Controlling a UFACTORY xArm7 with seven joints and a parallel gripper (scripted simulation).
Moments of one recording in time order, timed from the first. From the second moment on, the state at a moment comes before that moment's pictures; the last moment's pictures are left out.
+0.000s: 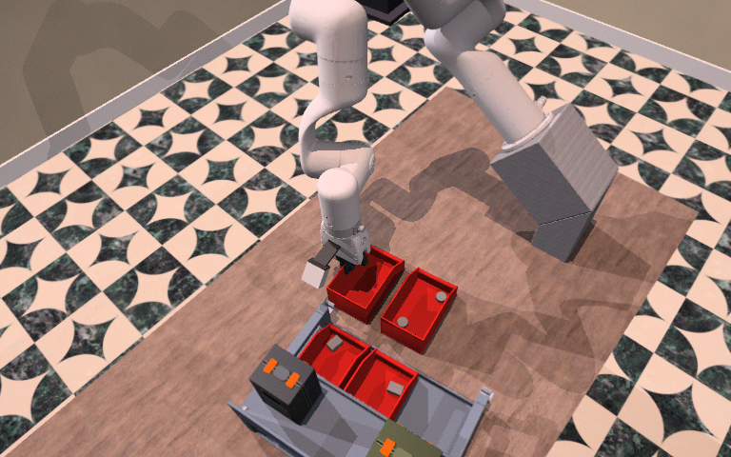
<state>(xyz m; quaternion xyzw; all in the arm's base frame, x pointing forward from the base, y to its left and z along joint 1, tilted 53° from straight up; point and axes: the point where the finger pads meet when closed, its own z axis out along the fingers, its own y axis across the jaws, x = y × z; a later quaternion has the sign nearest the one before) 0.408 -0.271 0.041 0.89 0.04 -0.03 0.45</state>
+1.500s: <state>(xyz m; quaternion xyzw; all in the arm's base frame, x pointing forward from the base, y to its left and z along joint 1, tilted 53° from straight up) 0.408 -0.271 0.041 0.89 0.04 -0.03 0.45</state>
